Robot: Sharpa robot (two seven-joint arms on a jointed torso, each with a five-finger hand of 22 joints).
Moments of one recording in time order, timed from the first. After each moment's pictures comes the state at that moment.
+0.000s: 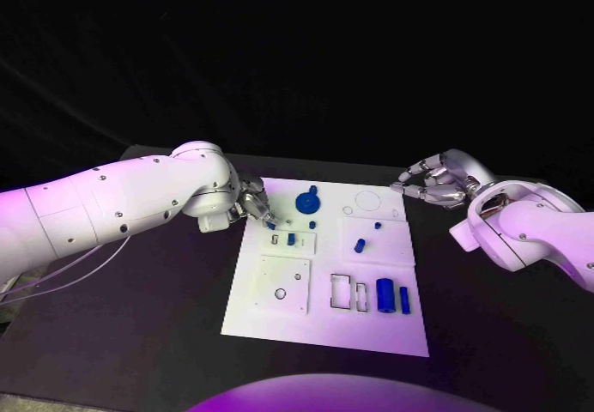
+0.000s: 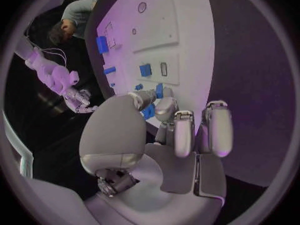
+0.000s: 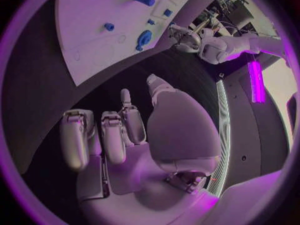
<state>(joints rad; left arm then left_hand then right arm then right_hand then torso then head) 1.30 -0.73 -0.05 1.40 -0.95 0.22 -0.61 1.21 -0.17 0.69 0.25 0.08 0.91 0.04 0.62 0.89 1.38 -0.04 1.08 1.10 1.47 -0.08 1.57 1.31 0.04 1.47 0.03 1.42 1.31 1.28 -0.96 -0.13 1.62 -0.92 -0.53 -0.17 1.25 -0.20 0.19 0.29 0.21 0.93 0.13 0.16 0.53 1.41 0.05 1.38 1.31 1.47 -0.01 1.56 1.31 0.01 1.47 0.10 1.47 1.31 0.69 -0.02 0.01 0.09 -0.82</state>
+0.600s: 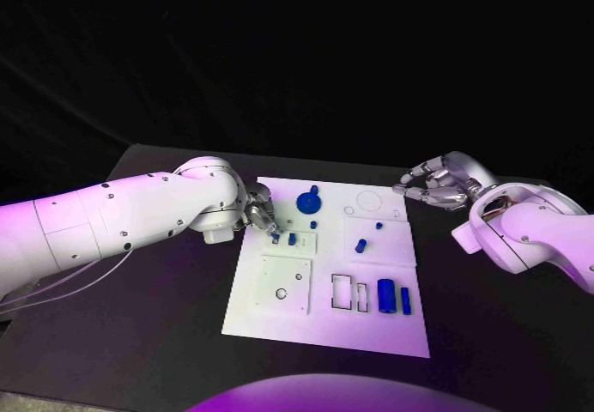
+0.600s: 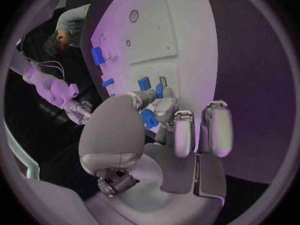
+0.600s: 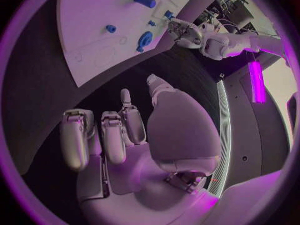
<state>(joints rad) 1.26 -0.75 -0.05 1.47 -1.06 0.18 -0.60 1.19 -0.18 0.70 0.24 0.11 0.91 0.04 0.64 0.89 1.39 -0.04 1.10 1.12 1.47 -0.08 1.57 1.31 0.04 1.47 0.03 1.42 1.31 1.28 -0.96 -0.13 1.62 -0.92 -0.53 -0.17 1.25 -0.20 0.18 0.29 0.21 0.93 0.13 0.16 0.54 1.41 0.05 1.38 1.31 1.47 -0.01 1.56 1.31 0.01 1.47 0.10 1.47 1.31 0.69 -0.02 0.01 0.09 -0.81</state>
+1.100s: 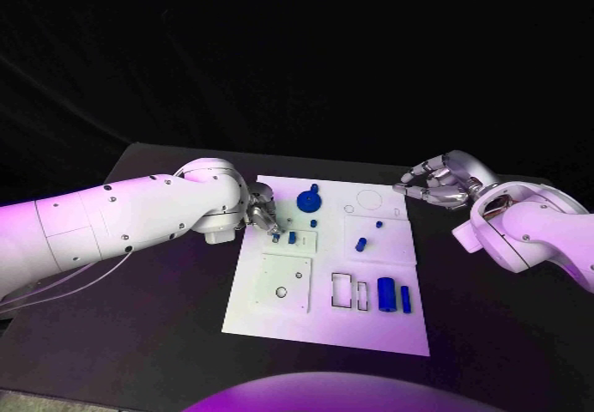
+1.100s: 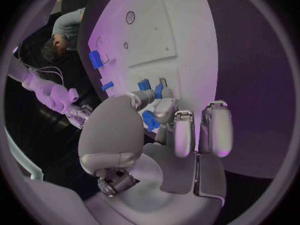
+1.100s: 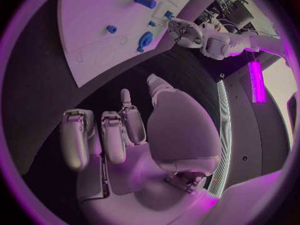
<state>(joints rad) 1.26 -0.75 -0.06 1.48 -1.10 0.18 -0.61 1.17 -0.18 0.70 0.24 0.13 0.91 0.04 0.66 0.96 1.40 -0.04 1.10 1.12 1.47 -0.08 1.57 1.31 0.04 1.47 0.03 1.42 1.31 1.28 -0.96 -0.13 1.62 -0.92 -0.53 -0.17 1.25 -0.20 0.18 0.29 0.21 0.93 0.13 0.16 0.54 1.41 0.05 1.38 1.31 1.47 -0.01 1.56 1.31 0.01 1.47 0.10 1.47 1.31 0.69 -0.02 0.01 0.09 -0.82</state>
